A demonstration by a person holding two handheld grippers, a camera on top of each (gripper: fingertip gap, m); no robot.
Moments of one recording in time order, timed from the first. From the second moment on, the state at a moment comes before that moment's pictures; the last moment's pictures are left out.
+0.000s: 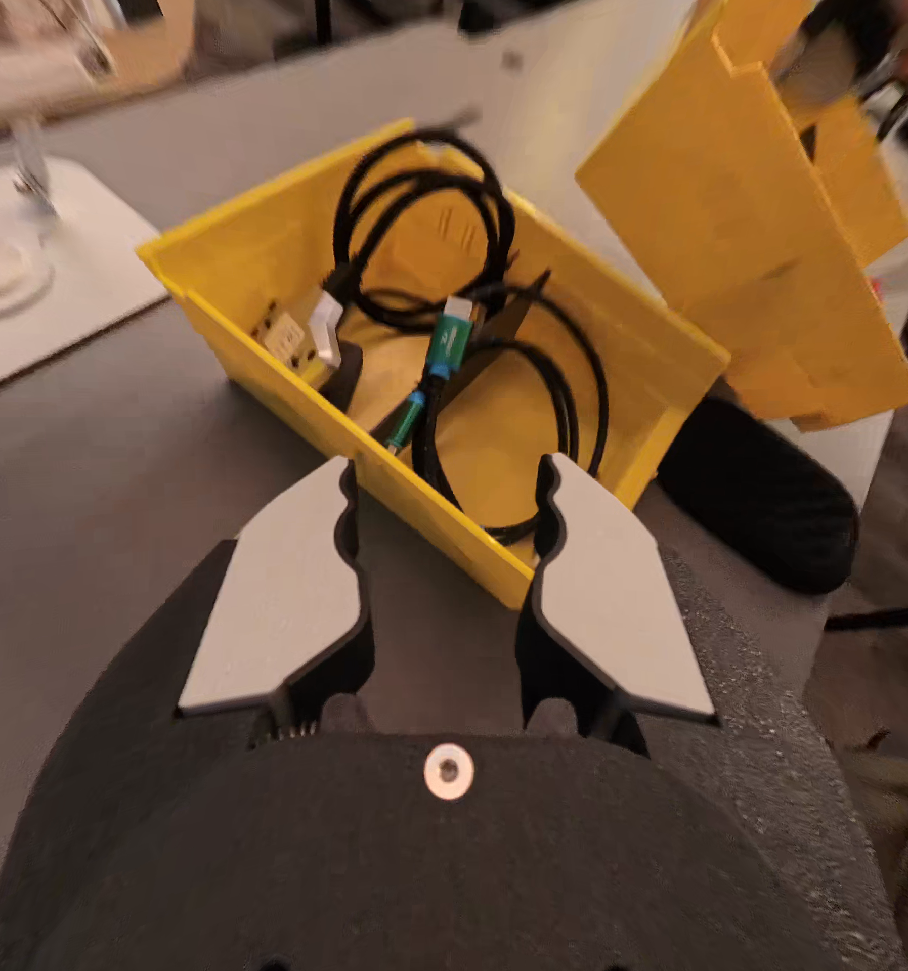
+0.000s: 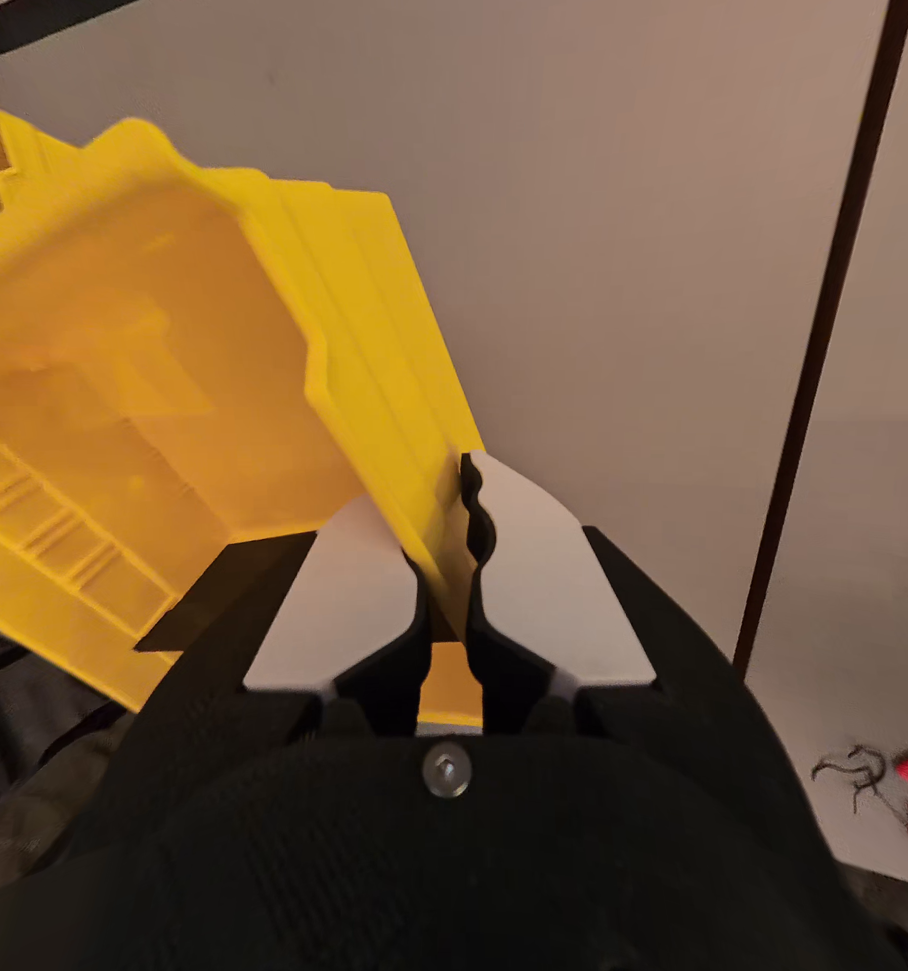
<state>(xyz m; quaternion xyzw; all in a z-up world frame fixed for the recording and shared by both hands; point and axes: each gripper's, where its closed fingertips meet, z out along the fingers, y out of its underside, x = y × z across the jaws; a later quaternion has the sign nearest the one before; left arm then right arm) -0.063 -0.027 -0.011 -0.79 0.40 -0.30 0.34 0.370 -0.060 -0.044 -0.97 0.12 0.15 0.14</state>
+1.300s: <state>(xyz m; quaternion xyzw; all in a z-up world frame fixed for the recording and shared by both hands) -0.158 0.061 -0.094 -0.96 0.27 -0.11 -0.03 0.358 -0.017 -0.117 -0.94 0.21 0.22 0.16</state>
